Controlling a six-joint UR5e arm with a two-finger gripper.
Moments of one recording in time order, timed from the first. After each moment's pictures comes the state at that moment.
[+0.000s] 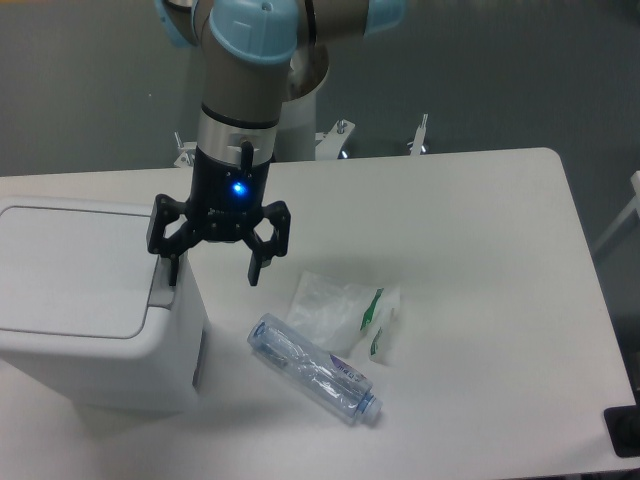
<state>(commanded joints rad) 2.29 -1.70 -1.62 -0.95 1.21 -0.01</state>
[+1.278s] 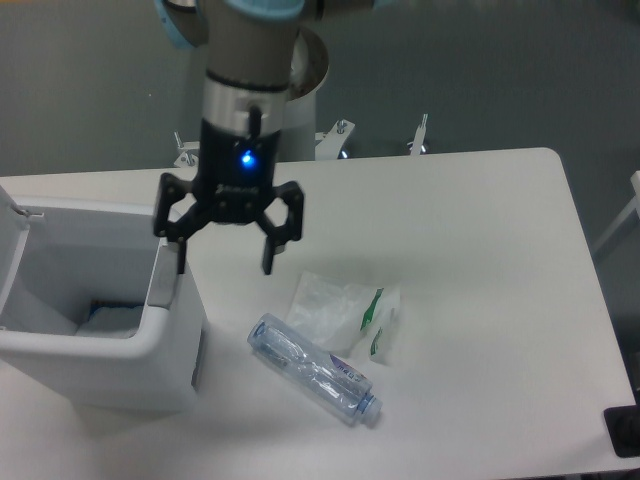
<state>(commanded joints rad) 2.40 -1.68 -1.48 -0.94 1.23 0.06</state>
